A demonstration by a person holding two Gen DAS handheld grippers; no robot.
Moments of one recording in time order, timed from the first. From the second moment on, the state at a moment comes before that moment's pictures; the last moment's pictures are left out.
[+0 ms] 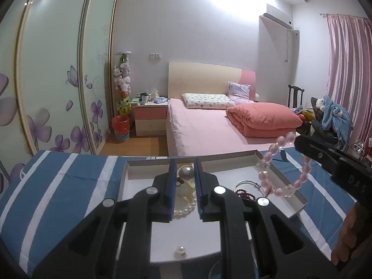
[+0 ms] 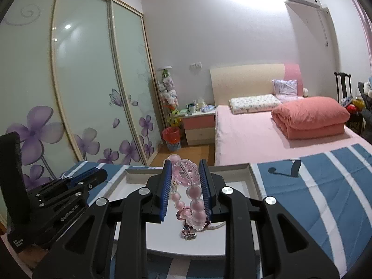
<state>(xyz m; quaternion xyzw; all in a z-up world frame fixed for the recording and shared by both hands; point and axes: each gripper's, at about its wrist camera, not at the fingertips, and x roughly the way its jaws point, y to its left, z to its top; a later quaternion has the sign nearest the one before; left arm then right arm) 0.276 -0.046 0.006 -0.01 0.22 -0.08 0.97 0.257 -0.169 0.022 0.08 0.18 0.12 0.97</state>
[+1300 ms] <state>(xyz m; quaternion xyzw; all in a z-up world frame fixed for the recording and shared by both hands) 0.308 -0.052 -0.025 0.01 0.25 -0.07 0.96 0.287 -0.178 -0.010 0.08 0.24 0.10 0.96</state>
